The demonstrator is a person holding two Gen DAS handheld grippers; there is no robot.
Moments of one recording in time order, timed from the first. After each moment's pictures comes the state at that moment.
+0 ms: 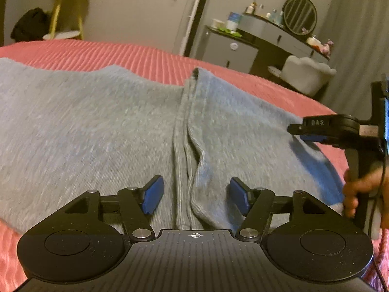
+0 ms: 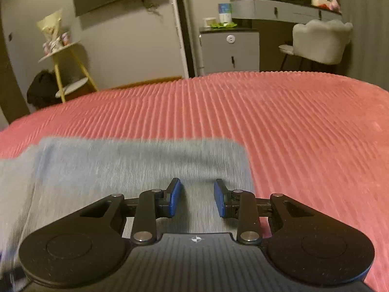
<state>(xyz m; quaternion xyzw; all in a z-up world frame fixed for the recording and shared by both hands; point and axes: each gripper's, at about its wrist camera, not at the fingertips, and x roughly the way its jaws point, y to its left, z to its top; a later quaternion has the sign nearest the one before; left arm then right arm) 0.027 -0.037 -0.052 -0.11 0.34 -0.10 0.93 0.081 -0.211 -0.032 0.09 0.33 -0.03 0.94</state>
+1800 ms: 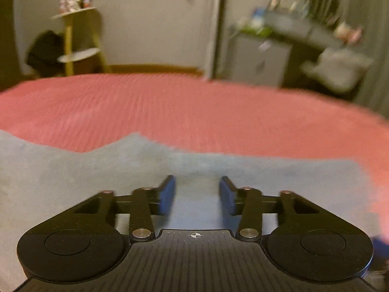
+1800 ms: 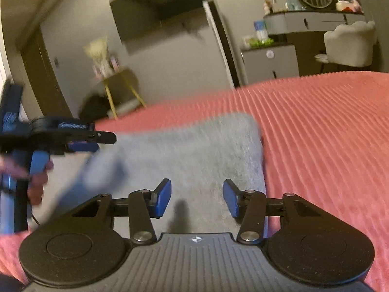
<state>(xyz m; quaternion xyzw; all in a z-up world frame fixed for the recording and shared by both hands) 0.160 -0.044 -0.029 -0.01 0.36 -0.01 0.93 -0.002 -0.195 -0.044 0.12 0.27 0.08 0.95</state>
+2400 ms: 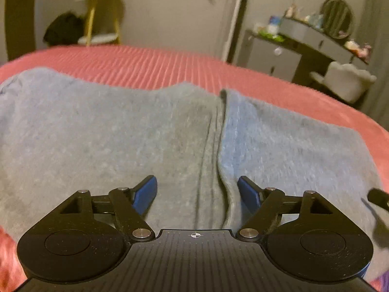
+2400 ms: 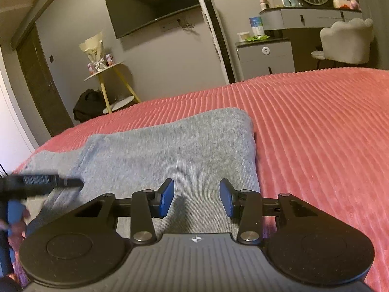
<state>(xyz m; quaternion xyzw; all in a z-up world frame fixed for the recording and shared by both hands) 0.068 0.013 -0.049 -0.08 0.35 0.00 0.93 -0.007 -0.203 -0.048 0.13 0.27 0.08 0.95</state>
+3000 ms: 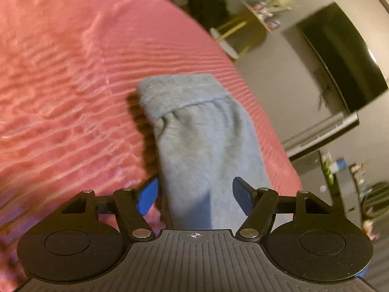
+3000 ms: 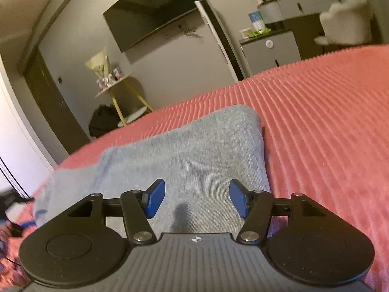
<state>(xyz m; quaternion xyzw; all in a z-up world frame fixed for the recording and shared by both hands) 0.006 0.264 -0.050 -0.47 0.27 0.17 0.82 -0.008 -0.223 -0.054 0.21 0.26 0.12 0.93</state>
